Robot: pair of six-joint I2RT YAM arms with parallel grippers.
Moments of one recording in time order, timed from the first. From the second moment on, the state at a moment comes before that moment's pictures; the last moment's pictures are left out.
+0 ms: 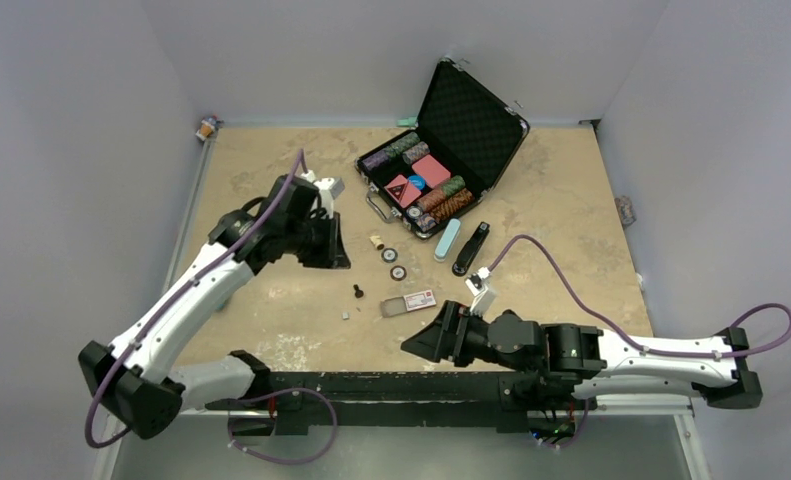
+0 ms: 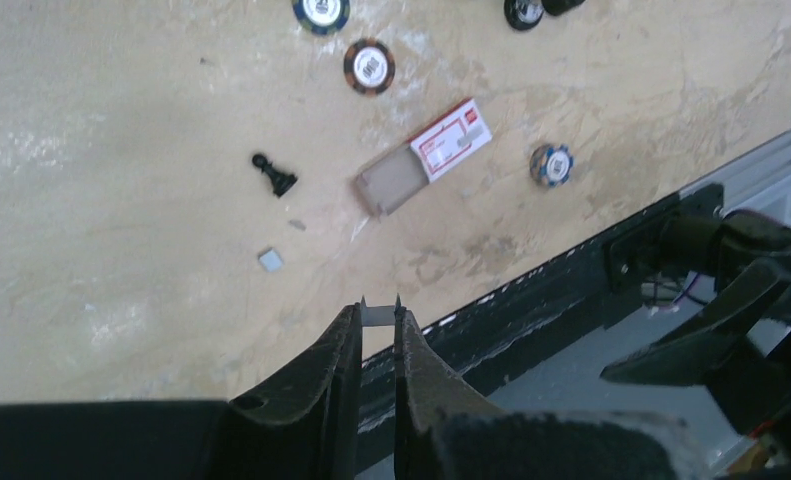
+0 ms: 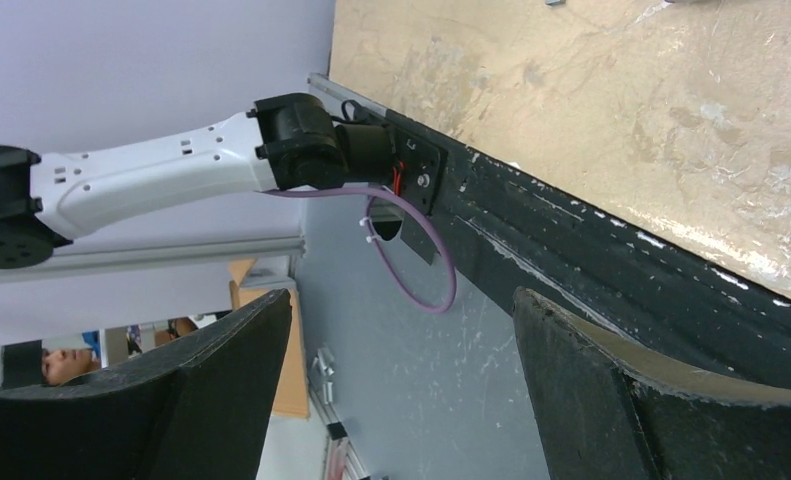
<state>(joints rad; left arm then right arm) -0.56 1.22 1.24 -0.92 0.21 -0.49 1.45 0.63 0.54 -0.31 0.32 1.34</state>
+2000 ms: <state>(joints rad) -0.56 0.71 0.84 -0.88 0.20 -0.41 1.46 0.48 1.00 -1.00 1.15 1.13</state>
